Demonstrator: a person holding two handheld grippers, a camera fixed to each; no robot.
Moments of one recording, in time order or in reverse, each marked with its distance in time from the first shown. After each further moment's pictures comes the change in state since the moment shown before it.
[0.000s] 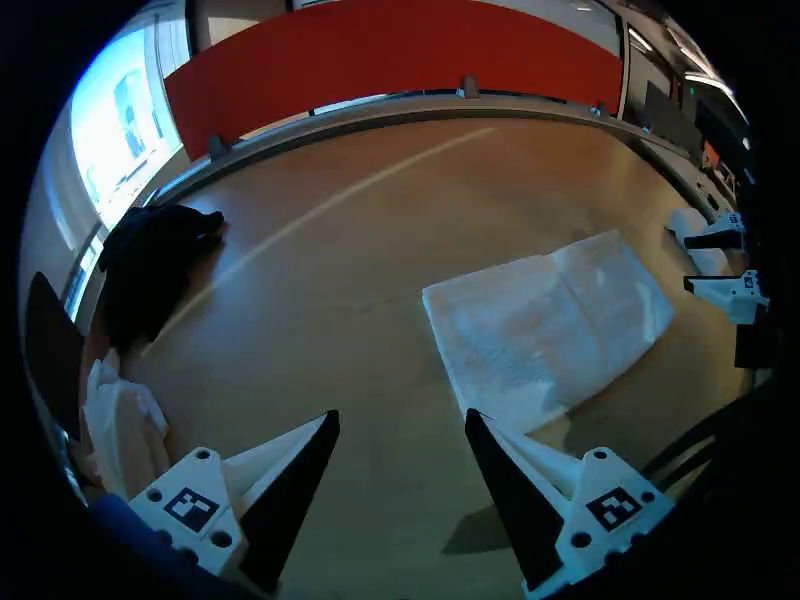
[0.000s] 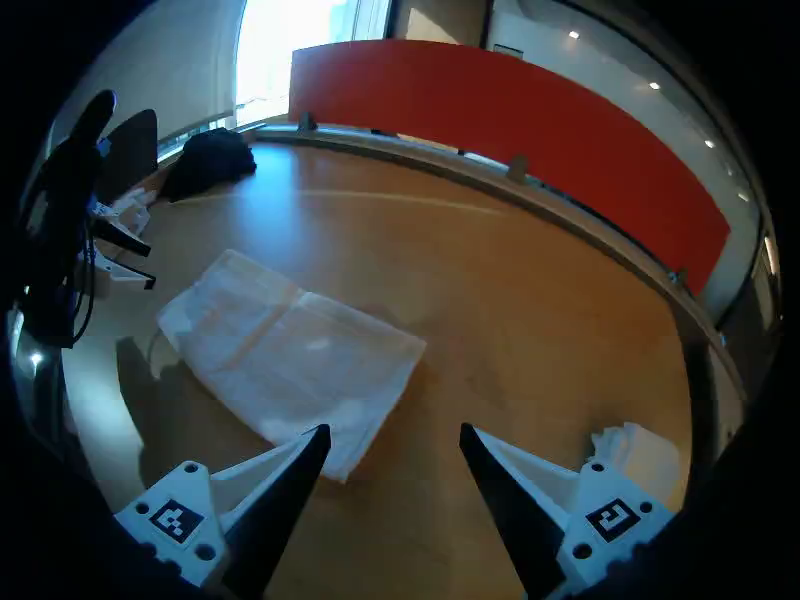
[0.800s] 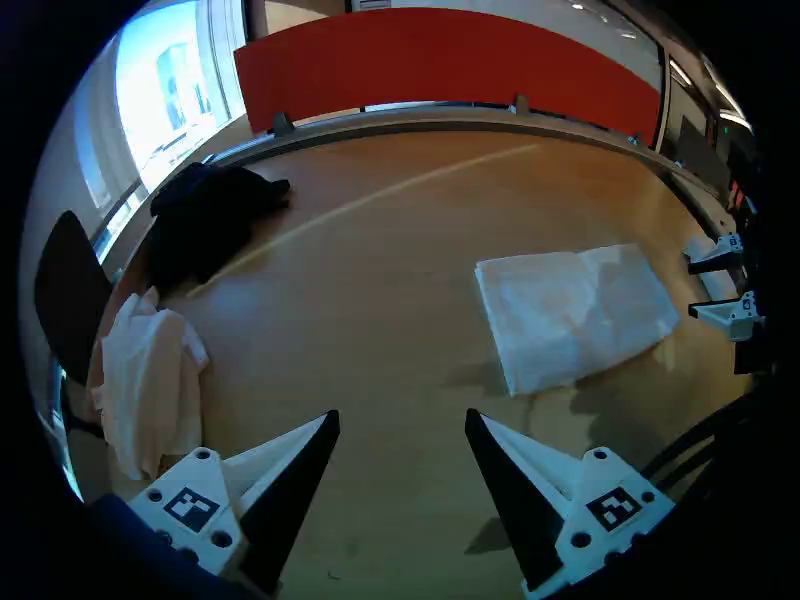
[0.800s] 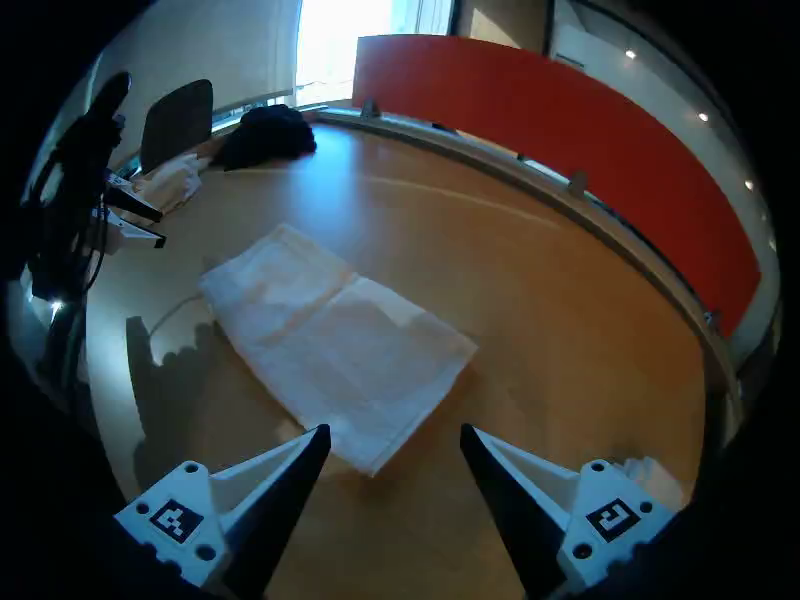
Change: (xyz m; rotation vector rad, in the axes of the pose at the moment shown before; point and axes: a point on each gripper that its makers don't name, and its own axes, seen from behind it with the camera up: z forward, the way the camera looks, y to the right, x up) left arm -0.047 -0.036 -0.049 0.095 0.015 -0.145; right arm -0.004 -0.025 0.002 0.159 -0.027 -0.152
